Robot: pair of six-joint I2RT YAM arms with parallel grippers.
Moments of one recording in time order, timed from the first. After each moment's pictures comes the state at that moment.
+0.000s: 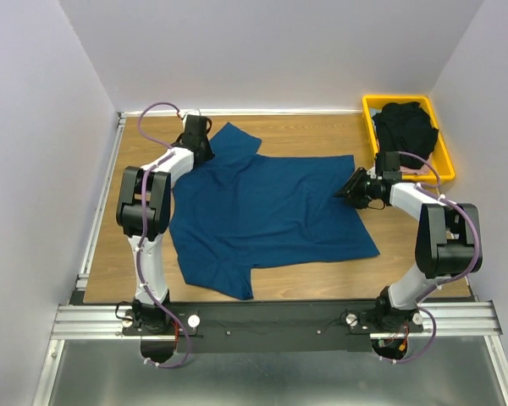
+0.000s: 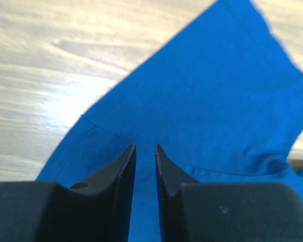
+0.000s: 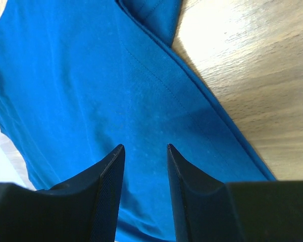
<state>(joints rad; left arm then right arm) -0.19 2.07 1.49 -0.13 -0.17 -0.41 -0.01 1.65 0.91 -0.21 -0.36 0.66</state>
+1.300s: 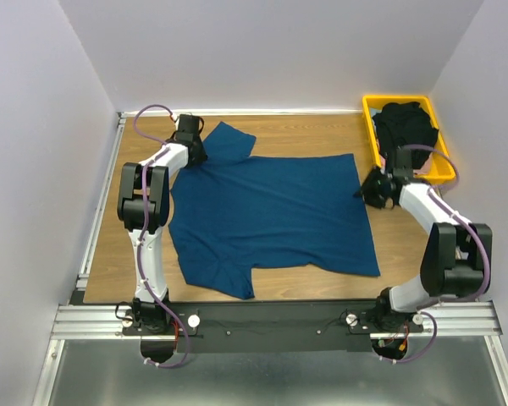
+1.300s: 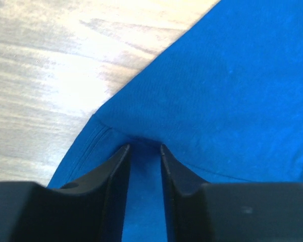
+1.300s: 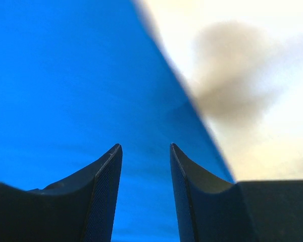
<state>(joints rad) -0.13 2.17 1.58 -0.25 -0.15 -0.41 -0.06 1.47 0.84 -0.38 -0.10 0.57</state>
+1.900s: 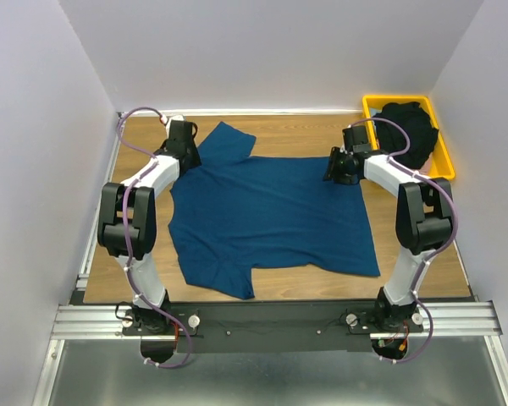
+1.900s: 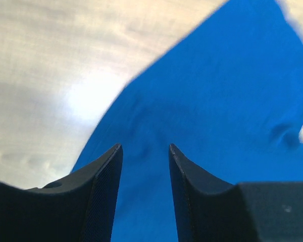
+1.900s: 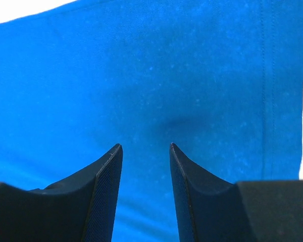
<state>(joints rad) -0.14 1.88 1.35 -0.20 -0.21 -0.40 0.18 1.87 1.29 -0.36 -0.05 0.39</state>
